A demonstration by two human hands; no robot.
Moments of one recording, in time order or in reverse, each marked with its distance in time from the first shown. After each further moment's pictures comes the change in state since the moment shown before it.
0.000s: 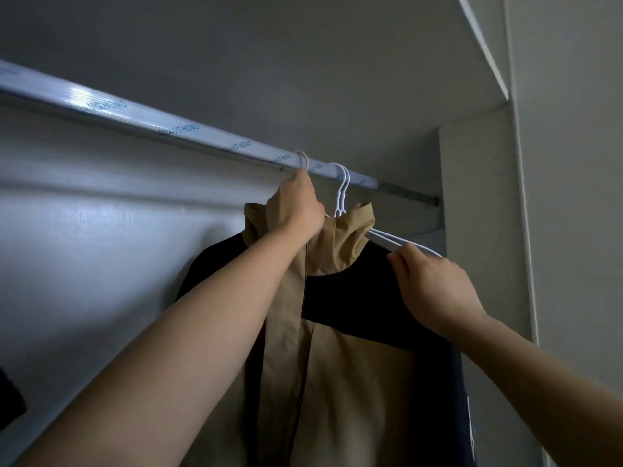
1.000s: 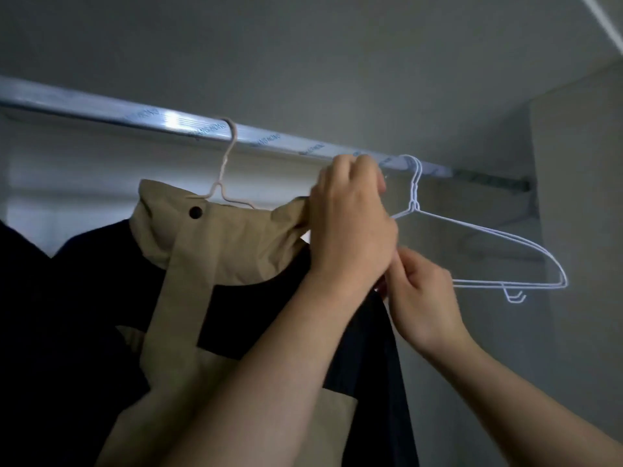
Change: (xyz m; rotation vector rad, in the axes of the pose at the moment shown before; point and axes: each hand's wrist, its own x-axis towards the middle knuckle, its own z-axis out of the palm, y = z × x) left_hand -0.100 0.005 -0.089 -0.075 0.348 0.400; right_hand -0.026 -0.135 0.007 0.922 0.078 0.134
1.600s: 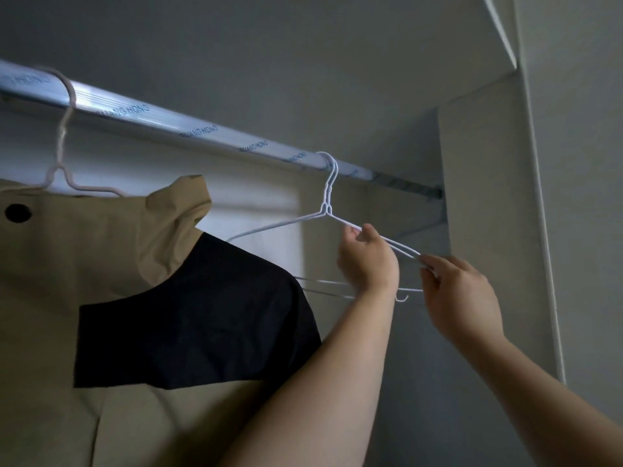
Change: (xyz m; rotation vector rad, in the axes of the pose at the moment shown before) left_hand -0.037 0.045 0.237 -0.622 -0.021 -0.999; right_hand 0.049 0.153 -0.122 -0.745 0.238 -0.015
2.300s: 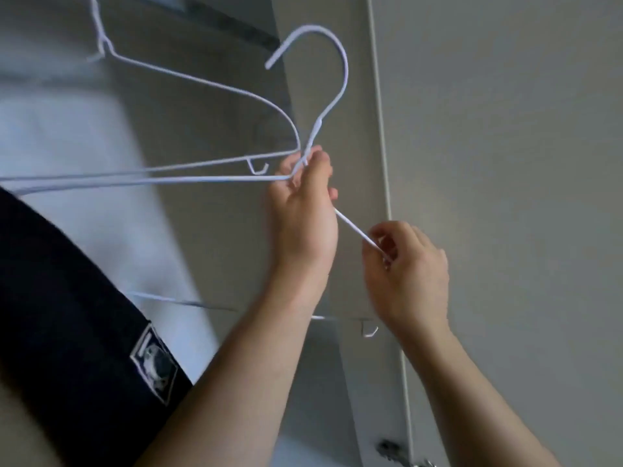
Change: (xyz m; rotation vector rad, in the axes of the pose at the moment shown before) left_hand -0.174 -0.020 -0.017 -0.334 -0.507 -0.171; right_hand -0.156 0.076 -0.079 -0.038 0.062 0.329
